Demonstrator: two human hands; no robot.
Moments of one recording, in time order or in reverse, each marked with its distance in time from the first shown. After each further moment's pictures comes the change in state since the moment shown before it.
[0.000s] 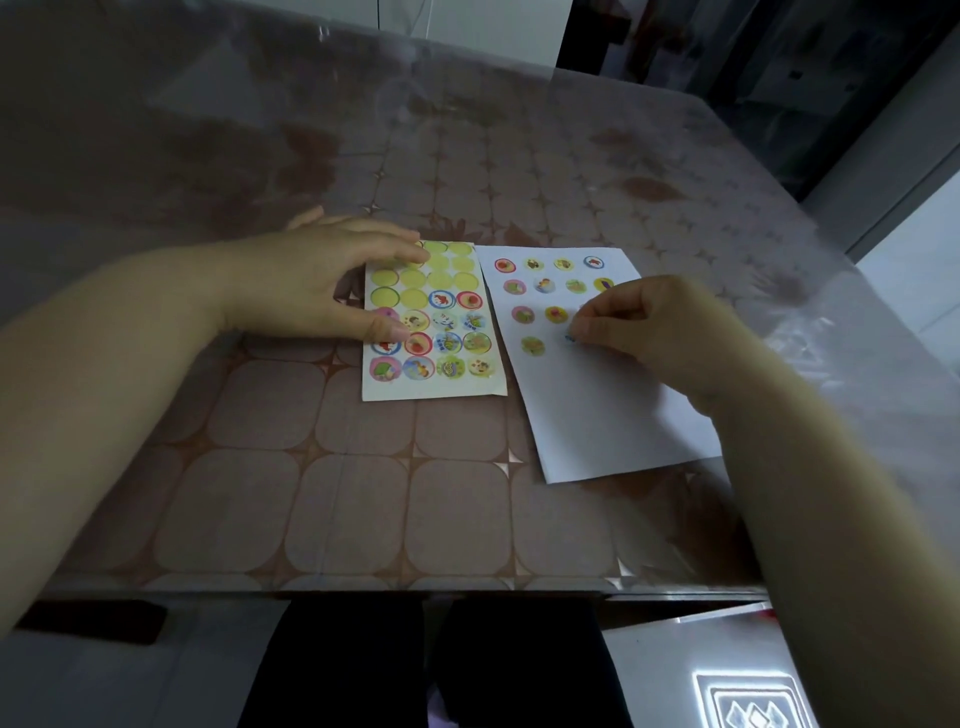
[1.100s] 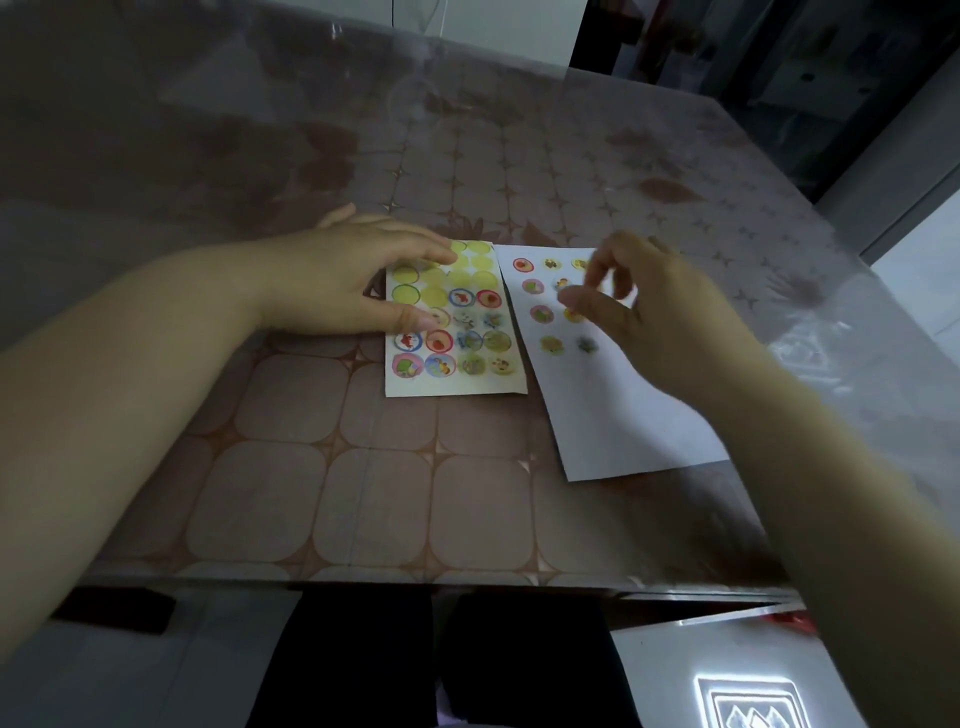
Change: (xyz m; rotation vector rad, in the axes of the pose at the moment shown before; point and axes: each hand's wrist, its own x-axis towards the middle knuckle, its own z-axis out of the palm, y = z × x) left_hand -0.004 0.013 -0.005 -0.002 -0.033 0.021; right_hand -0.004 -0.019 0.011 -0.490 0.156 -0.300
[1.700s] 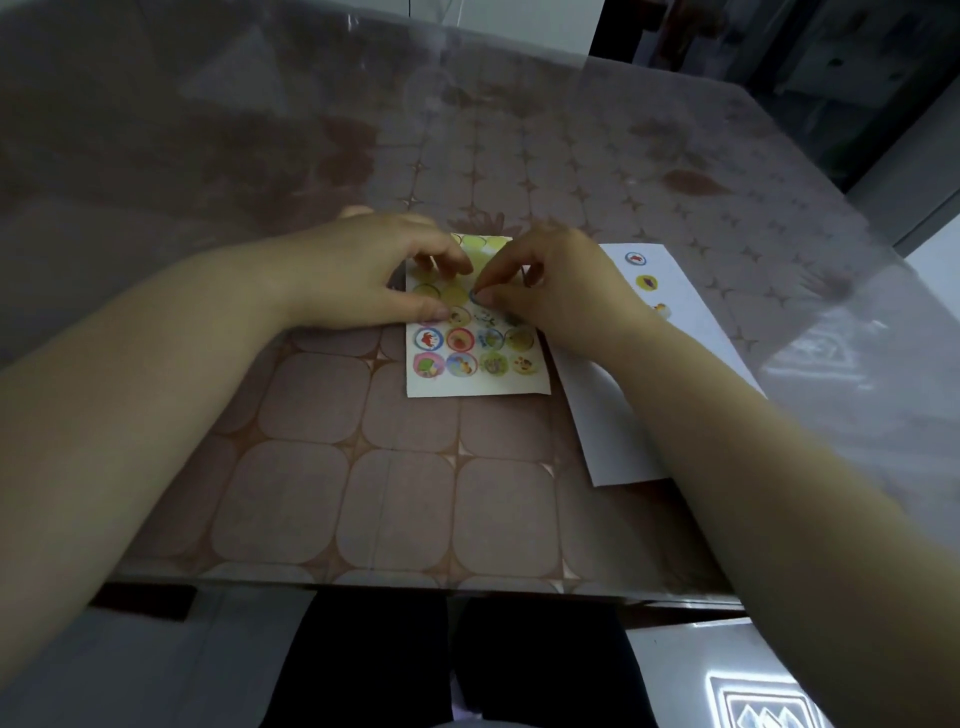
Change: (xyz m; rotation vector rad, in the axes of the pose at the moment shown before) left_hand 0.003 0.000 -0.001 0.000 0.046 0.023; right_hand 0.044 -0.037 0.047 0.305 -0.125 -0.139
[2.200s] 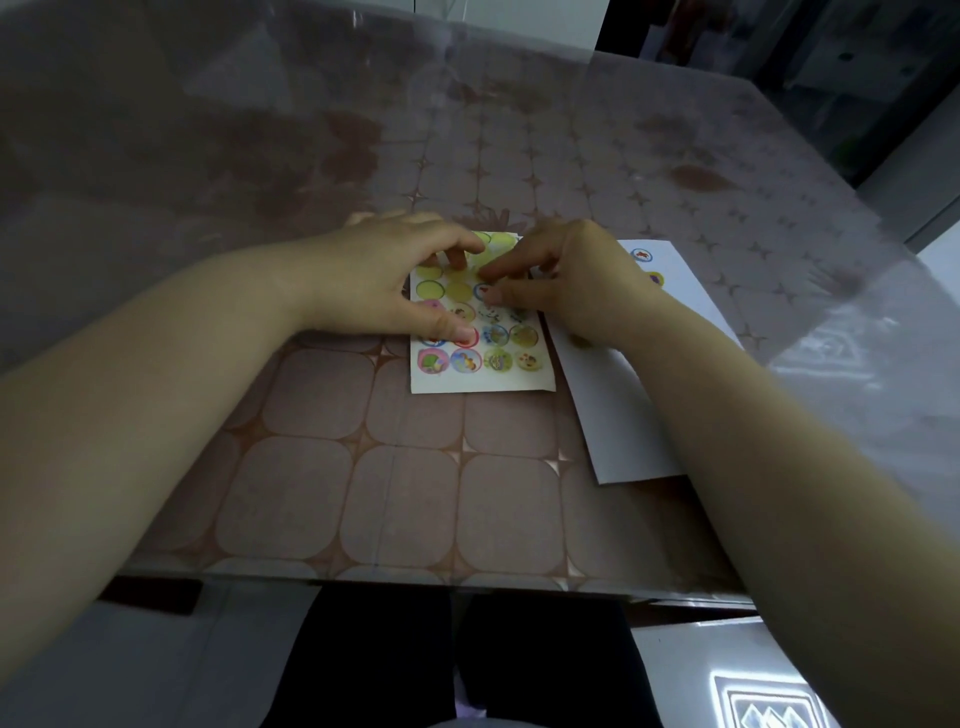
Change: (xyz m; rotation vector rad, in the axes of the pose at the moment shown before) left_hand 0.000 0.002 0.006 0.012 -0.025 -0.055; right_hand 0.007 0.008 -0.005 0.018 -0.054 0.014
